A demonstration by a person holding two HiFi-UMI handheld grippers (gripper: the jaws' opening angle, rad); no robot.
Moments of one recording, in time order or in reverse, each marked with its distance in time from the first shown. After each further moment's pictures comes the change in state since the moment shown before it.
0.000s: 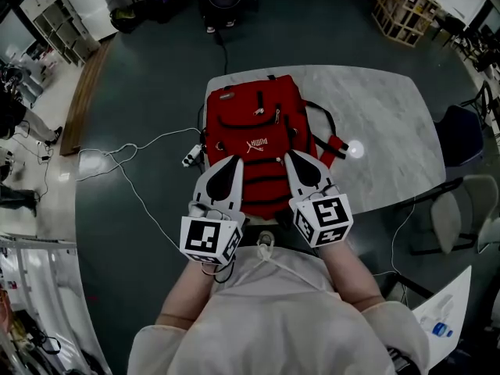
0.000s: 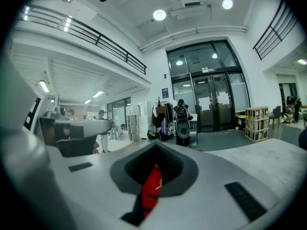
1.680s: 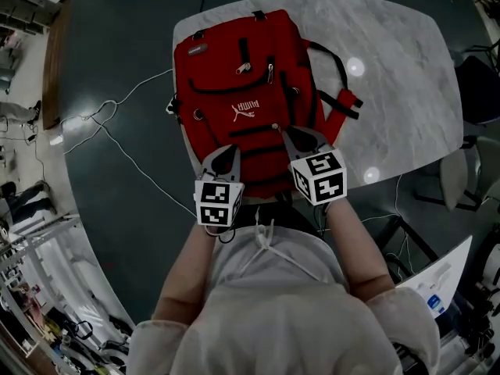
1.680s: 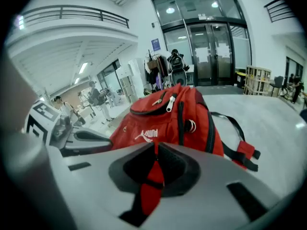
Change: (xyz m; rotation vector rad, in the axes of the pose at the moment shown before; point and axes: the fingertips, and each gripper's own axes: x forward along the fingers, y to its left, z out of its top) left arm 0.048 0.036 -0.263 -0.061 0.699 -0.045; right arm 0.071 -0.069 -0.190 0.148 0.569 0.021
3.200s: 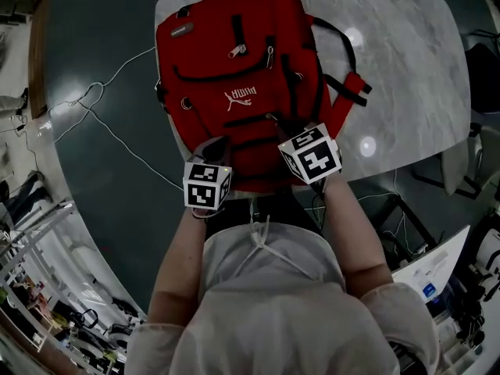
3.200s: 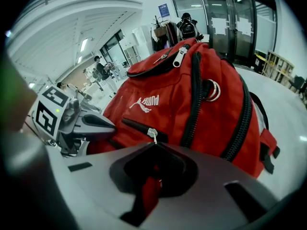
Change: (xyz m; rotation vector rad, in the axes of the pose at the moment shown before) left arm 0.038 0.022 -0.073 -0.086 0.244 -0.087; right arm 0.055 0.002 -0.063 -0.072 0.364 0.103
